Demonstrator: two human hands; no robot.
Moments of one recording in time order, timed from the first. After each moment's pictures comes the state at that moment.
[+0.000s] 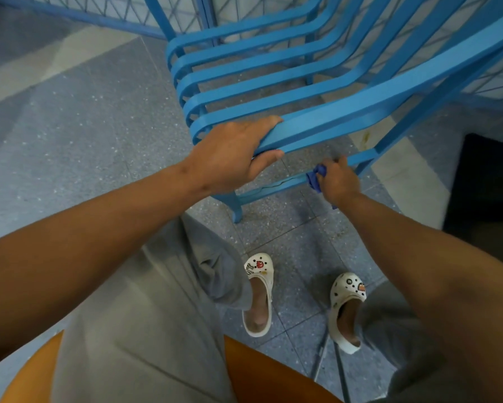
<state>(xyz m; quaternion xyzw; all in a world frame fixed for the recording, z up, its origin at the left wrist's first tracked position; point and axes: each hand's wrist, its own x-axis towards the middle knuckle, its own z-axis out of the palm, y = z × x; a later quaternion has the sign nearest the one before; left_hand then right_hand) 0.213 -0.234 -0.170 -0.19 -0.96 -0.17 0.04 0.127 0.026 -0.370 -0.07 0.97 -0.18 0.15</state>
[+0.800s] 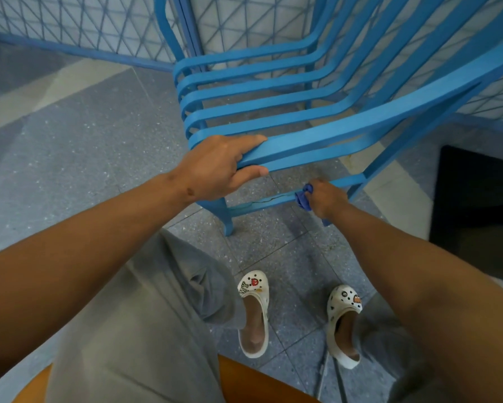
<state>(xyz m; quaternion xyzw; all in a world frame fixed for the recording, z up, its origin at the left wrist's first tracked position) 0.193 -0.246 -0.163 -0.25 -0.94 -0.21 0.02 0.126 0.025 -0.350 -0.07 0.96 -0.13 0.23</state>
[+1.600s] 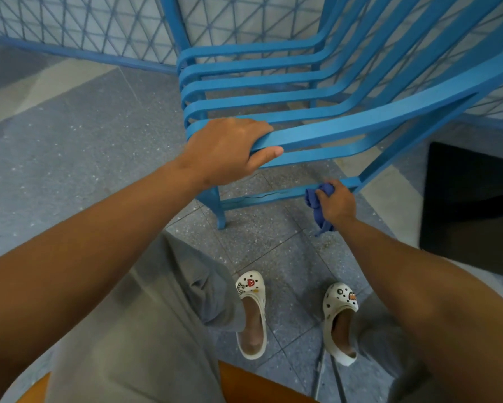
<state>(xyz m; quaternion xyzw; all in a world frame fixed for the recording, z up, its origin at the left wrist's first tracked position) 0.164 -0.222 -0.156 -0.25 -0.96 -0.12 0.07 0.144 0.060 -0.368 0.12 0.92 -0.36 0.11</state>
